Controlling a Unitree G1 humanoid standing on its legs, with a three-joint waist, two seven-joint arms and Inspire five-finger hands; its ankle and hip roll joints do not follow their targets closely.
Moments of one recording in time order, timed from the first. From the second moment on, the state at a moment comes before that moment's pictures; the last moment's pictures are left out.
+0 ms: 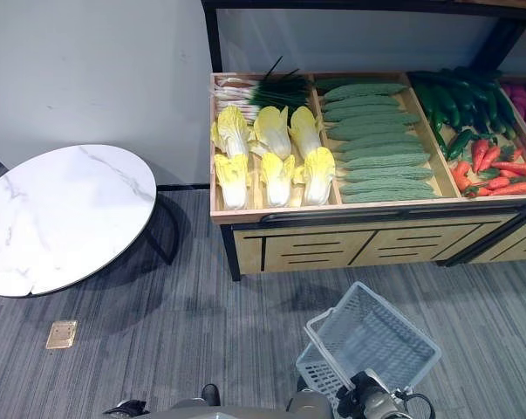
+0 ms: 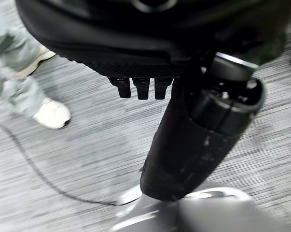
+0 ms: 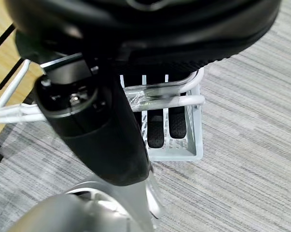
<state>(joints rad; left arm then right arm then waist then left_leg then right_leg) -0.03 0.25 -0.21 1.21 -0.04 0.20 0.13 -0.07 -0.31 0.36 1.19 -0.13 0.12 -0.05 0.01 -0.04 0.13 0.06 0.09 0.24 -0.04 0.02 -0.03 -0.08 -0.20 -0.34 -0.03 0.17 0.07</state>
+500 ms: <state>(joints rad) 0.06 0.27 -0.17 0.26 -0.31 0.10 0.10 -0.03 -0.32 0.32 1.14 -0.15 0.12 -0.06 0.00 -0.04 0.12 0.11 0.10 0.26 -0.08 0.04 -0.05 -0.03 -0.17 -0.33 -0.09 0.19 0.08</state>
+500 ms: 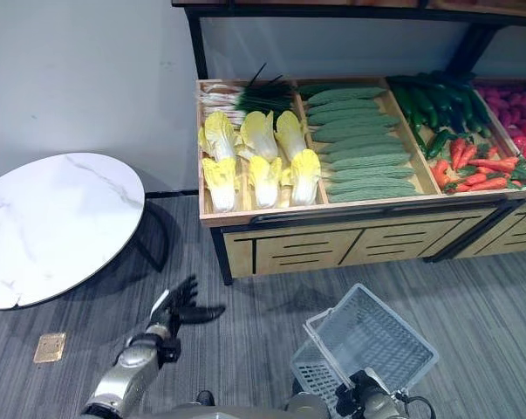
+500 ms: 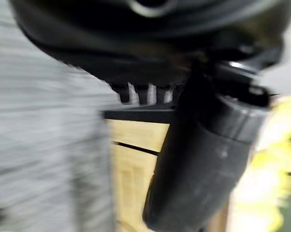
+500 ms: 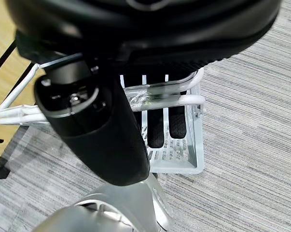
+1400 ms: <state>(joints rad) -0.56 0.39 -0.30 0.39 -0.20 0.10 0.25 -0.12 -0.35 0.43 1.18 -0.24 0.11 -0.05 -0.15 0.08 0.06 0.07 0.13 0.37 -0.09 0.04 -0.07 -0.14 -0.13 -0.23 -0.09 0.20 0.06</state>
